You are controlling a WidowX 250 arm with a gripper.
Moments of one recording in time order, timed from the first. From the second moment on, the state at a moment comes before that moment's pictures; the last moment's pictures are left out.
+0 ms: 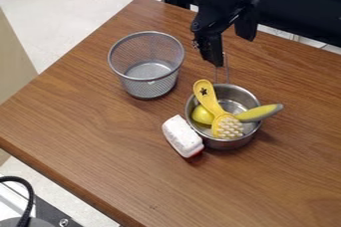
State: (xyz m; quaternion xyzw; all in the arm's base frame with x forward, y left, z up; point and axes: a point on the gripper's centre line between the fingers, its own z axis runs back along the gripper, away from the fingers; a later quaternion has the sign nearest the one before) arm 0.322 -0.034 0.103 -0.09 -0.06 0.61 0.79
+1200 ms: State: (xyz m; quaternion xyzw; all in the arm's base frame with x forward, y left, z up) arm 0.301 -0.032 0.060 -0.05 -0.05 0.60 0.80
